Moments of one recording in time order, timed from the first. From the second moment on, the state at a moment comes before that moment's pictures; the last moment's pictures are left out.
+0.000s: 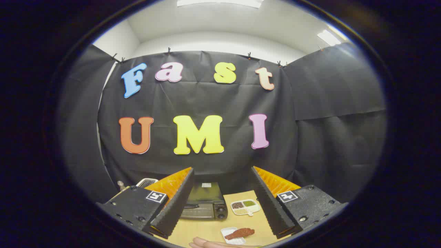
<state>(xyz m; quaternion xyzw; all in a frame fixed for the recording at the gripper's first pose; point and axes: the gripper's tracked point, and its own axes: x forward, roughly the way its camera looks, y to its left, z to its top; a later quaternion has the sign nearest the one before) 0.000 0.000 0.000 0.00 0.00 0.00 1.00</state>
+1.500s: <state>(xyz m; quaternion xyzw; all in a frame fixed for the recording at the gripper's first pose) 0.117 0.042 -0.123 -0.03 0.07 0.03 1.00</state>
